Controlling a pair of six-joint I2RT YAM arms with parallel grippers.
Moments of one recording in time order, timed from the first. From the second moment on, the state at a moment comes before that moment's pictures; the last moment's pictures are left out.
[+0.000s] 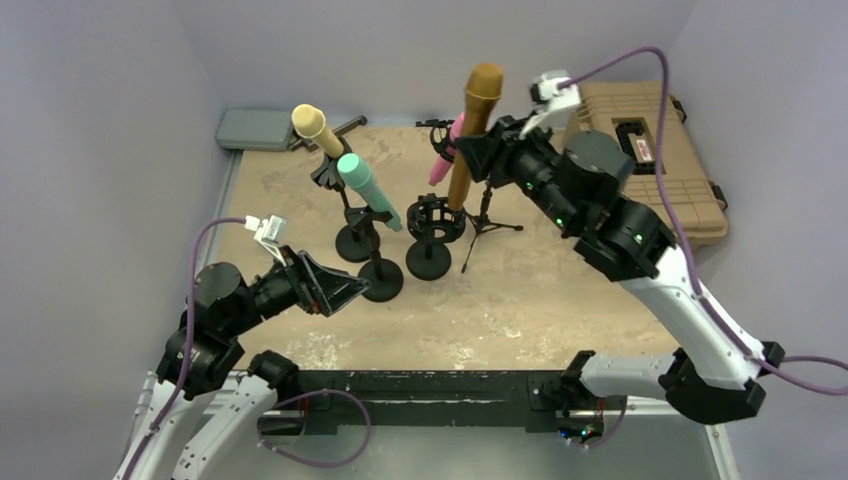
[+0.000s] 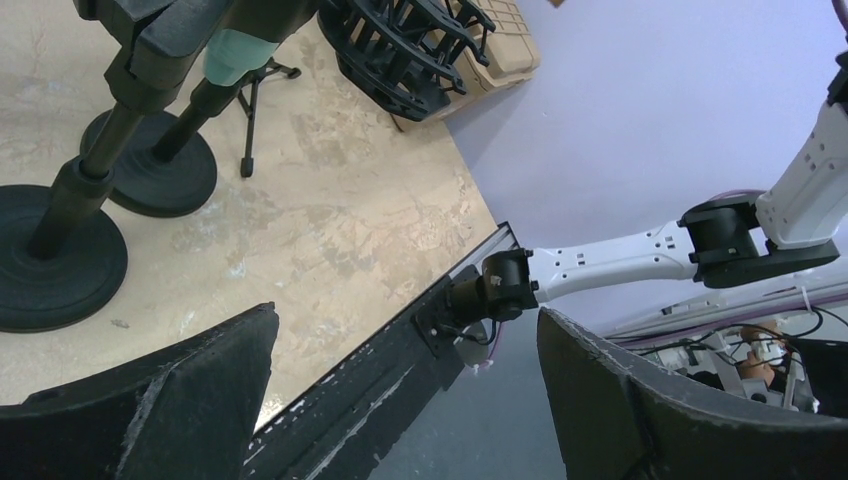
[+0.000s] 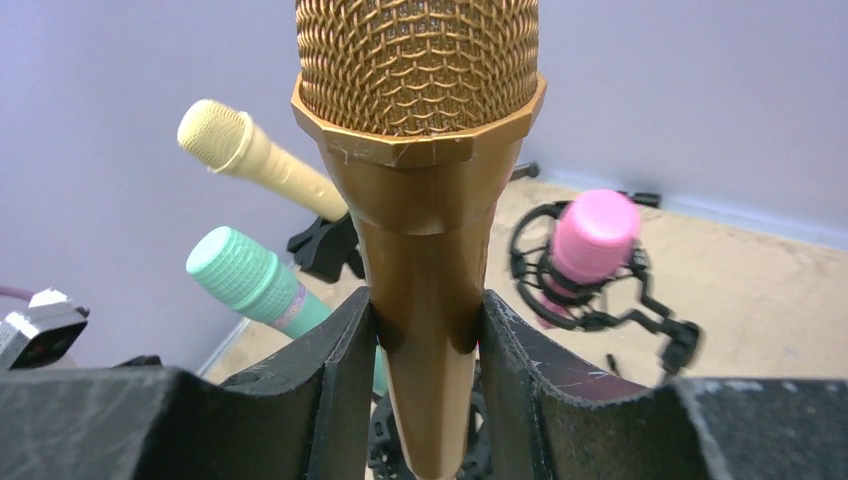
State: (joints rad) left arm -0.46 0.41 0.81 -0.54 0.45 -0.78; right arm 0.85 1.24 1.70 -0.47 0.26 0.28
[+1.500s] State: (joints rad) left arm -0.46 0.35 0.88 -0.69 0.42 -0.72; right arm 0.47 1.36 1.05 -0.86 0.49 0.40
